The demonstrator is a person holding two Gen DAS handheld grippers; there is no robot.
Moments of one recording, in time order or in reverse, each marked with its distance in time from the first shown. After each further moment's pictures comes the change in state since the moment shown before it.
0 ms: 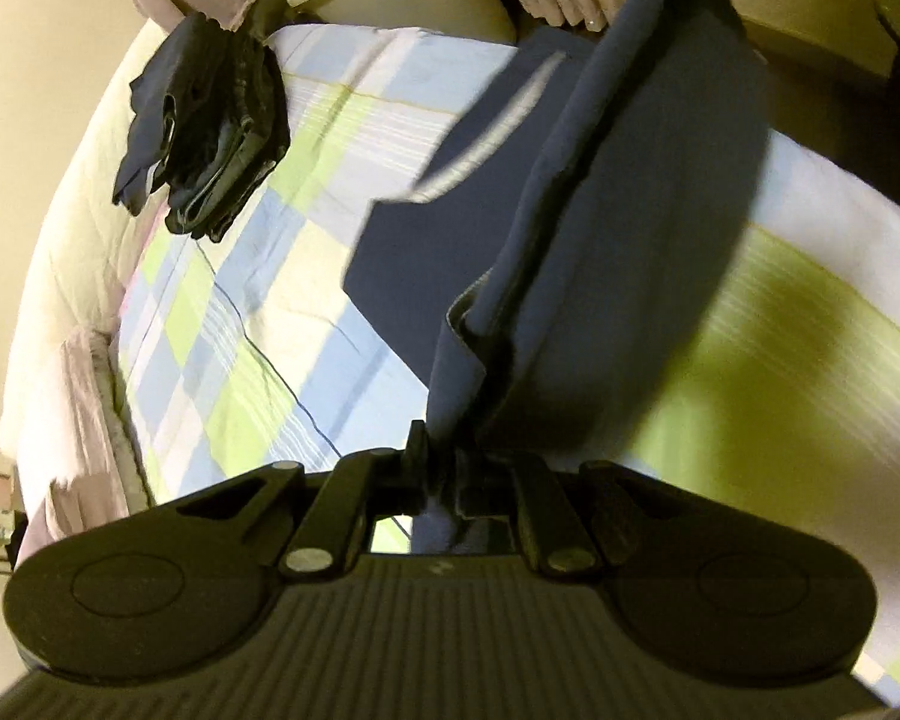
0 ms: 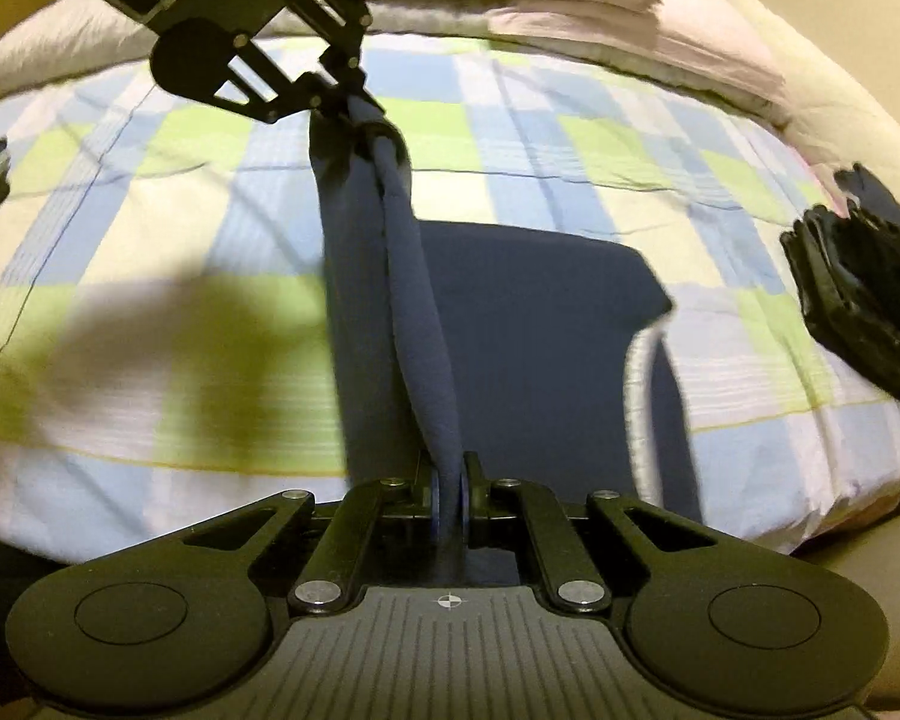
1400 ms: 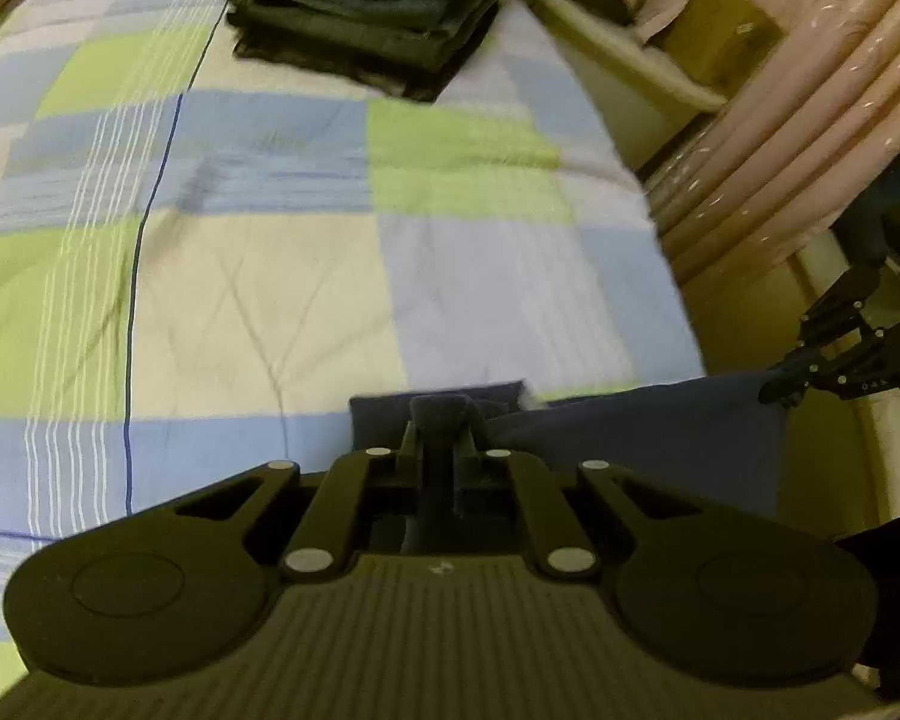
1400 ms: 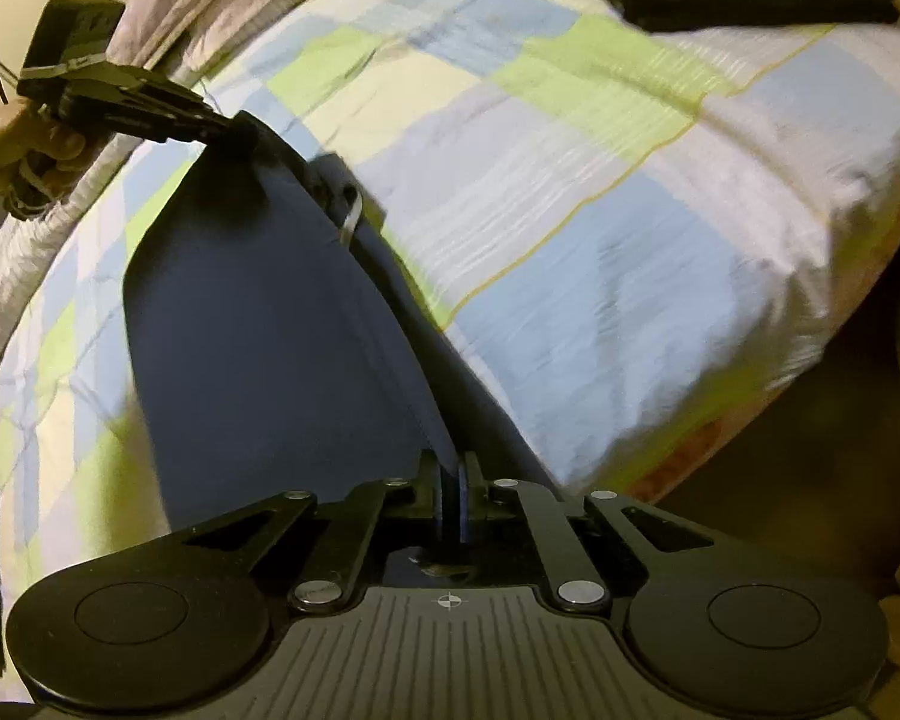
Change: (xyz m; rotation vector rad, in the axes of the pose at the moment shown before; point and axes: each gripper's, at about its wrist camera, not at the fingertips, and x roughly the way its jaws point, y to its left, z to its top) left arm 0.197 0.200 0.001 -0.948 -0.116 -0.567; right arm 0.061 -0.252 -0.059 0.626 0.074 0.199
